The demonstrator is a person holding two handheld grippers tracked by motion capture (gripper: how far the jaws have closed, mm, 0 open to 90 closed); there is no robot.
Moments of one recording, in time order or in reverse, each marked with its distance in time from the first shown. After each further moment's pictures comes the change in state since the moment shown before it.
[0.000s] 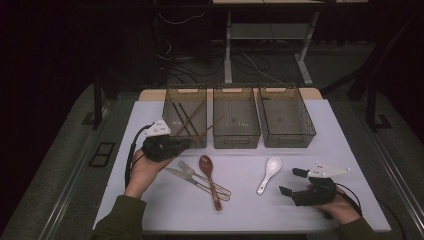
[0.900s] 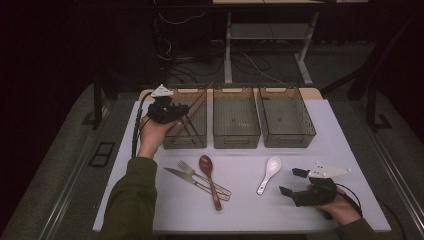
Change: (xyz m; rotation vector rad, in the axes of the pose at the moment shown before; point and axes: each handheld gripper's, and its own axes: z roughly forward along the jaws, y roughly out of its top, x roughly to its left) left arm 0.079 0.051 0.041 0.000 0.183 -0.116; right arm 0.001 0.000 -0.001 -0.006 0.005 -0.003
